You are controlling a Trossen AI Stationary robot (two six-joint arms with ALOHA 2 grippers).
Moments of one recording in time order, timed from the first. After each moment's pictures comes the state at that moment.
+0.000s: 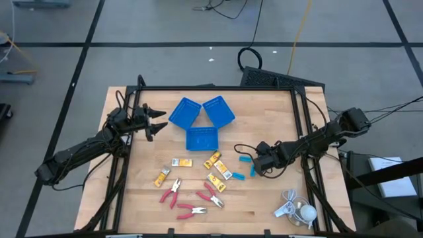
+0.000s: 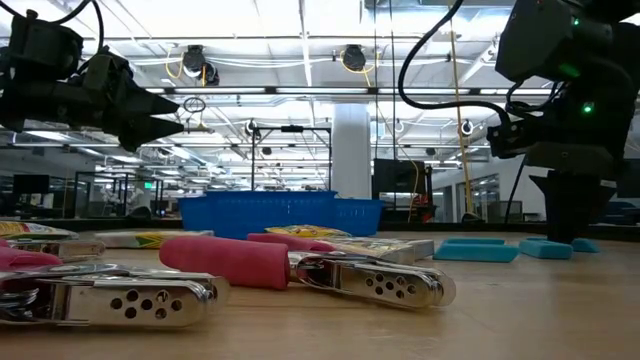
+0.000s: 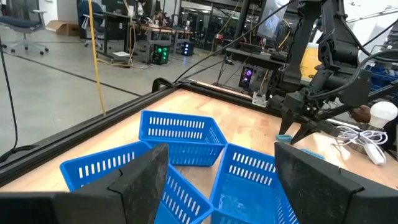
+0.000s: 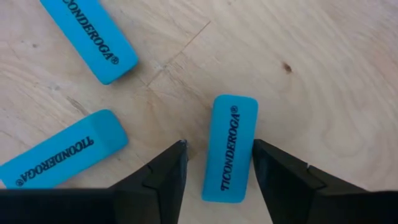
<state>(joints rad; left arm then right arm) 0.74 0.38 0.02 0.34 0.50 -0.16 0.33 1.49 0.56 -0.63 0.21 1.11</state>
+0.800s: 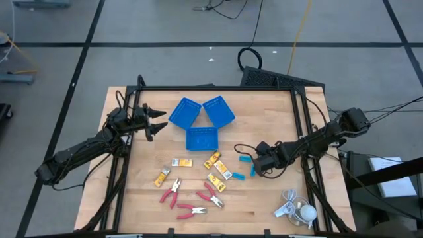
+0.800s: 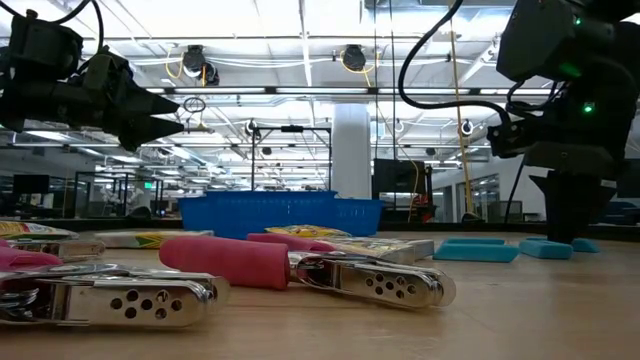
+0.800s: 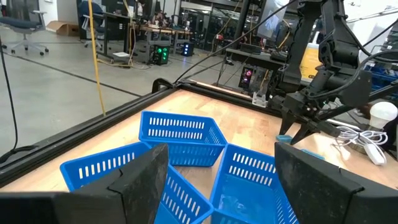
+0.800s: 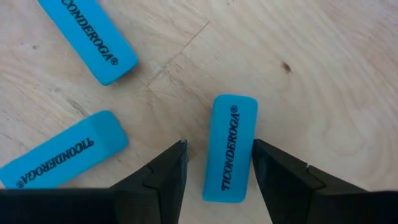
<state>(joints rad) 0.74 0.38 0.02 0.34 0.50 -0.16 0.33 1.49 0.56 -0.64 0.22 1.13</state>
